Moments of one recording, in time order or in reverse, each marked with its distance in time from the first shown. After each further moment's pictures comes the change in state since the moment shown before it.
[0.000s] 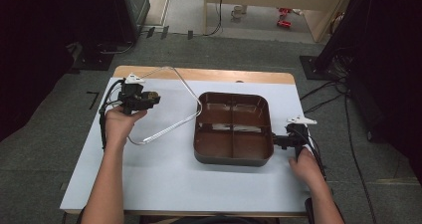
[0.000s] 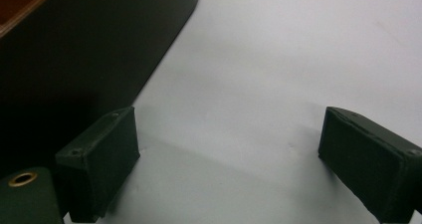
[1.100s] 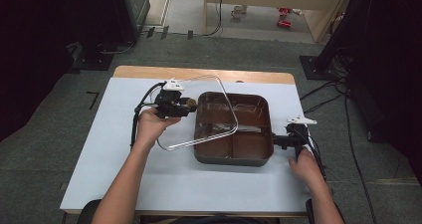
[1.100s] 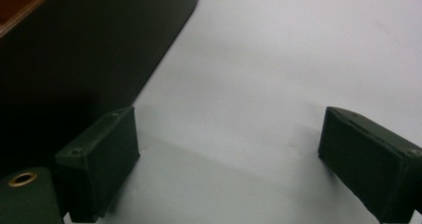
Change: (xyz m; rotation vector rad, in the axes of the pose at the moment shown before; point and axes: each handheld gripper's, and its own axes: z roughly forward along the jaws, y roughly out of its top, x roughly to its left) left arm -0.089 0.024 0.039 -0.008 -0.256 0.176; right arm 0.000 0.000 0.000 -0.001 0.000 -0.002
